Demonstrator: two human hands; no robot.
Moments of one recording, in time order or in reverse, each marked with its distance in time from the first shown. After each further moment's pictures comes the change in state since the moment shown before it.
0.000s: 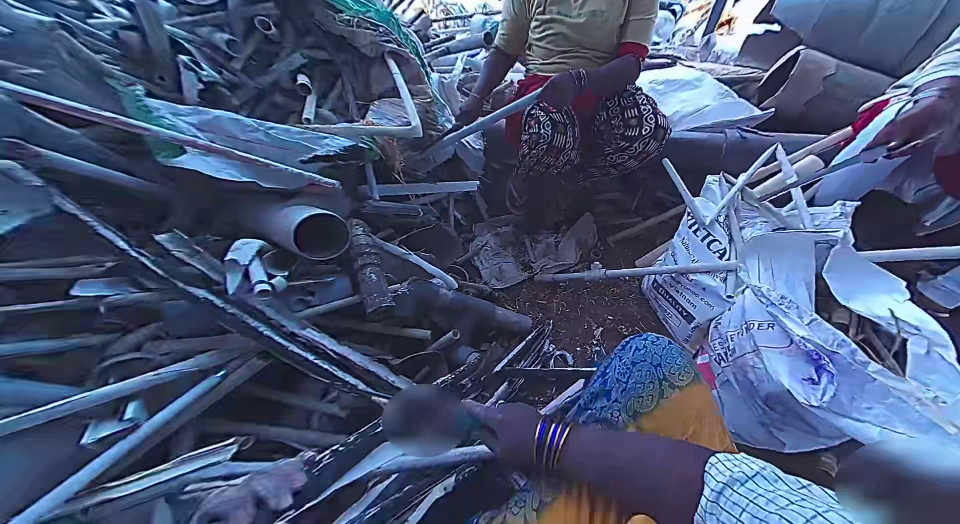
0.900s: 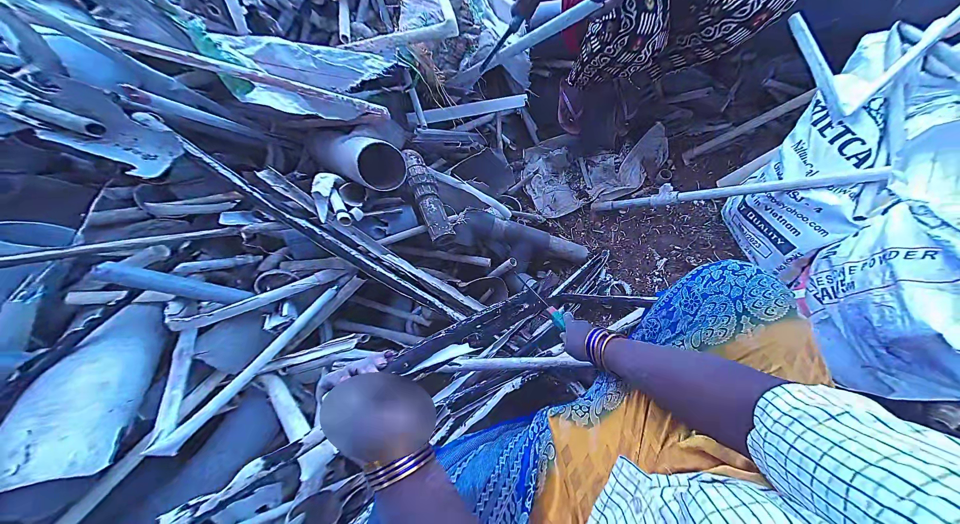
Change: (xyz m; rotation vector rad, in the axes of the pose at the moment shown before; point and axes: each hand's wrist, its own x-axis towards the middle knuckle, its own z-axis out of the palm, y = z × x) left_hand 0.010 0.006 0.039 0.134 0.578 -0.012; right_hand 0.040 0.032 0.018 0.082 -0.177 0.500
